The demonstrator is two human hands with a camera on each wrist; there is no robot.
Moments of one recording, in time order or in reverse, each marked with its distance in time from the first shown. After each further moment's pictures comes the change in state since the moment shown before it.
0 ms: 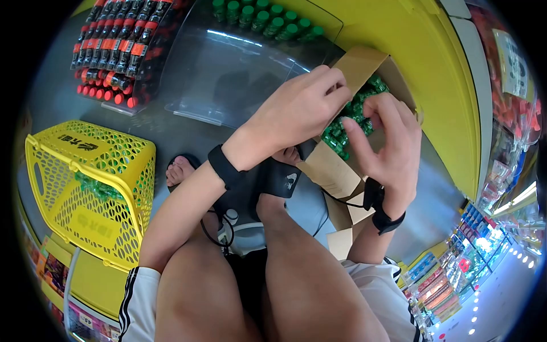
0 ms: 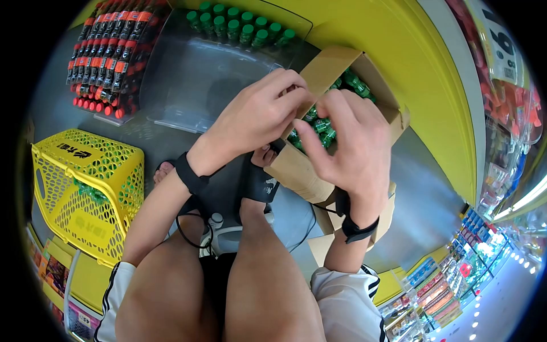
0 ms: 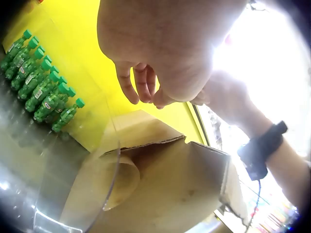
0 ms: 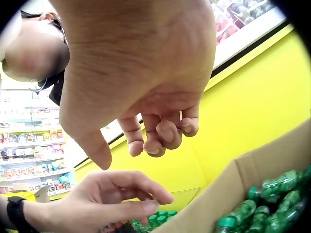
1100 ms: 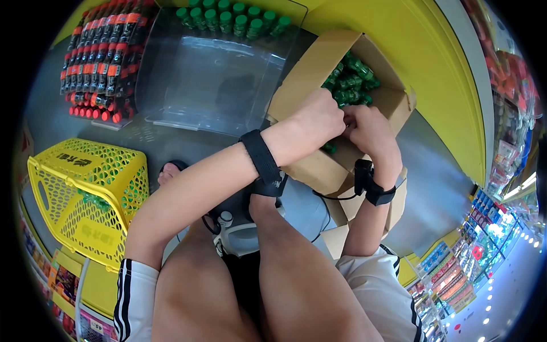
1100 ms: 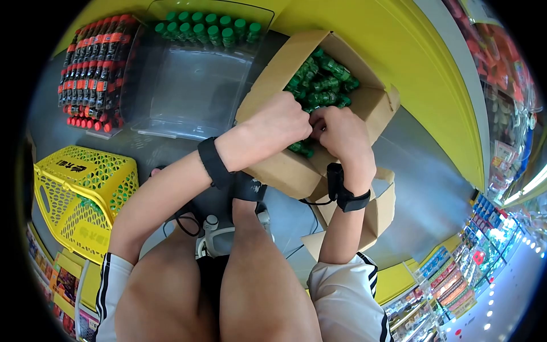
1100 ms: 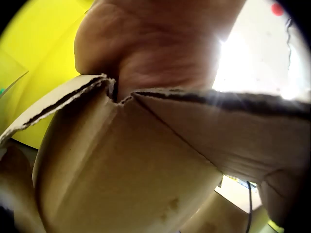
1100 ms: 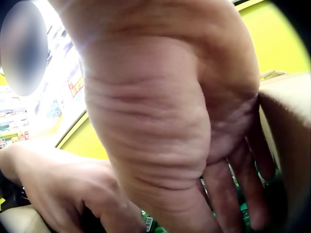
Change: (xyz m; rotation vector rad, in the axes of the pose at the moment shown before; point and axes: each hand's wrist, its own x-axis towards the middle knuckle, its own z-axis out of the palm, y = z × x) left_hand 0.021 0.019 0.072 0.552 -0.781 0.286; right_hand -0.044 0.091 0.041 -0.016 -0.530 0.503
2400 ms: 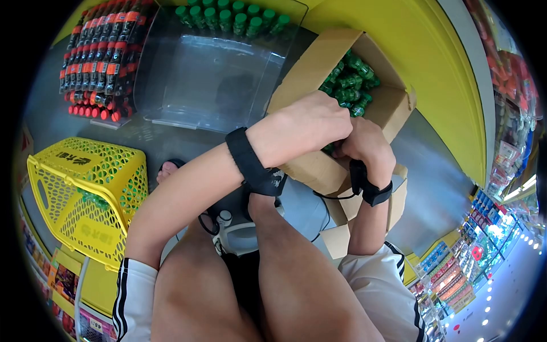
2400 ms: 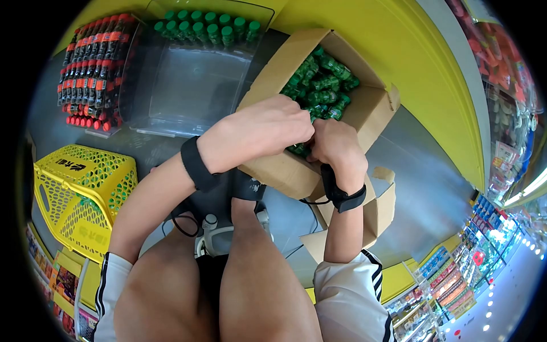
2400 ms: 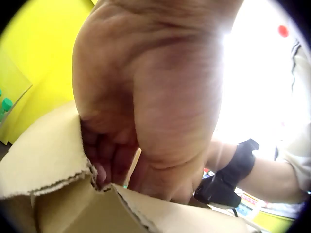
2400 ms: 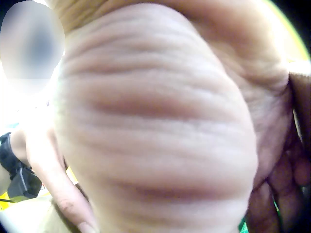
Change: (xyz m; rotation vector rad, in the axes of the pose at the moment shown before) left_hand -0.020 -0.009 -0.025 -0.488 0.286 0.026; right_hand -0.009 -0.005 0.009 -0.118 -0.178 0.043
